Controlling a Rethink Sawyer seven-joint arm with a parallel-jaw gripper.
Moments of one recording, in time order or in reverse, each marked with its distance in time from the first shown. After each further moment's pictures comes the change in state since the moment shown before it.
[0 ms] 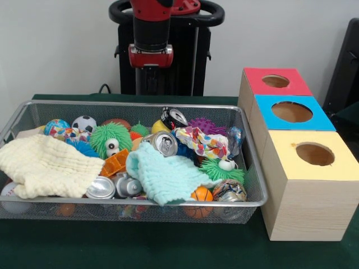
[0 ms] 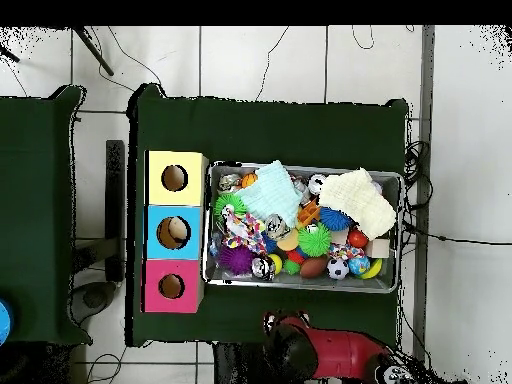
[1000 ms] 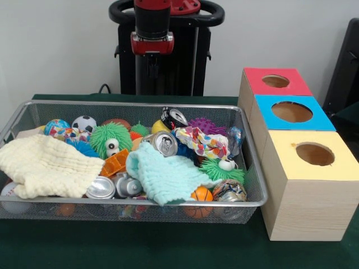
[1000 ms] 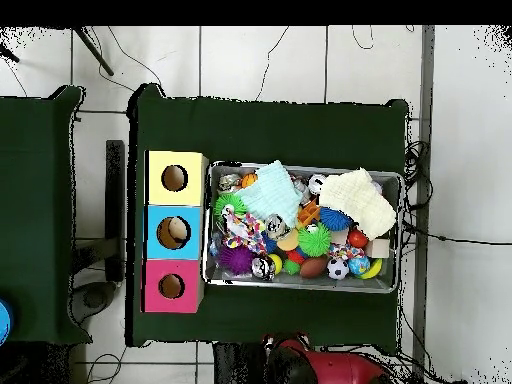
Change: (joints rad) arm -0.025 -0.027 -0.030 0.091 -0.050 -0.021 0.000
